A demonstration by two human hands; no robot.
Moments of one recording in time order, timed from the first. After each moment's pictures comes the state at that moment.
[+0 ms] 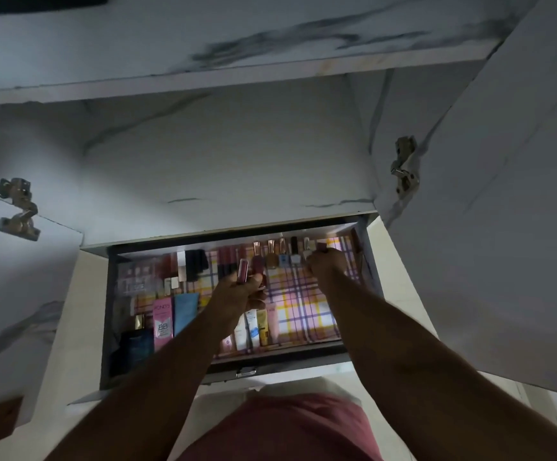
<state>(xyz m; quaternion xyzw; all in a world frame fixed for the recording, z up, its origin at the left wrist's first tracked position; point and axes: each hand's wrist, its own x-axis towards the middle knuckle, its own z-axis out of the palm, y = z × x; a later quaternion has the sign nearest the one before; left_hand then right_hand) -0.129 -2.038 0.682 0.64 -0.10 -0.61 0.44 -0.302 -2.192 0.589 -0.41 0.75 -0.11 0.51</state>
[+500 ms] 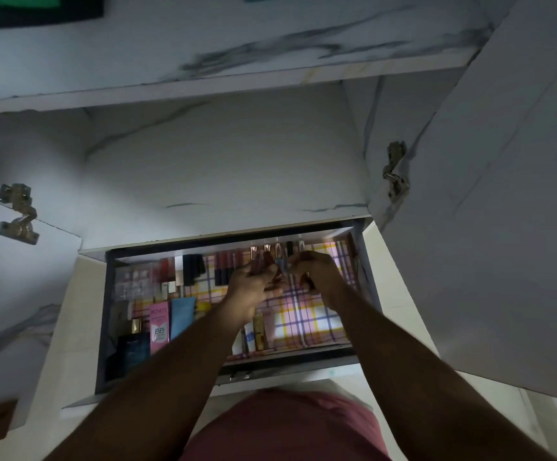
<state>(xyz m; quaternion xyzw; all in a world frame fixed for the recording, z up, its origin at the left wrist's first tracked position) -0.163 -2.081 0.685 0.65 -0.03 -0.60 0.46 -0.318 -2.169 0.669 -0.43 0.56 -0.13 0.69</state>
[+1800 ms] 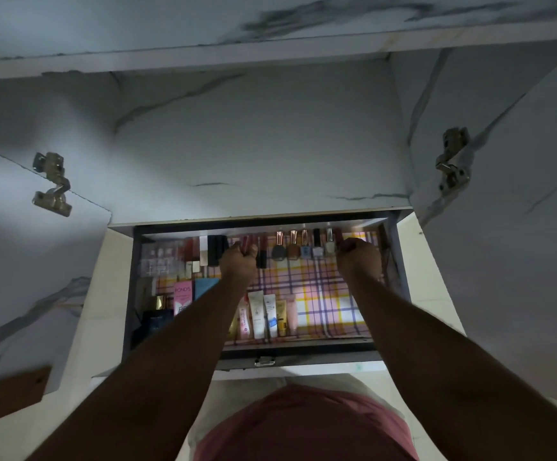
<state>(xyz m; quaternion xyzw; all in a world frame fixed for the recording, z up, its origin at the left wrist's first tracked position) -0.086 -2.066 0.624 0.86 -0.18 -0.39 0.28 -0.309 -2.180 0.626 -0.59 0.72 -0.08 0.36</state>
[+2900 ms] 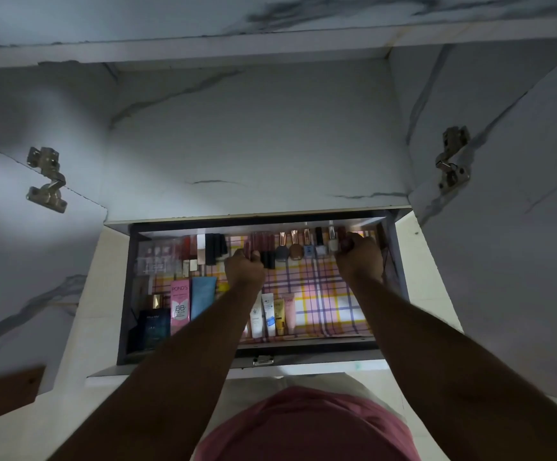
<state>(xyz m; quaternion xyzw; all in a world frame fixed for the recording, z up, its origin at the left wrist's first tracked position) -0.112 -2.065 0.610 0.90 -0.16 -0.32 0.26 -0.318 -2.180 0.616 -0.66 0.69 -0.09 0.29</state>
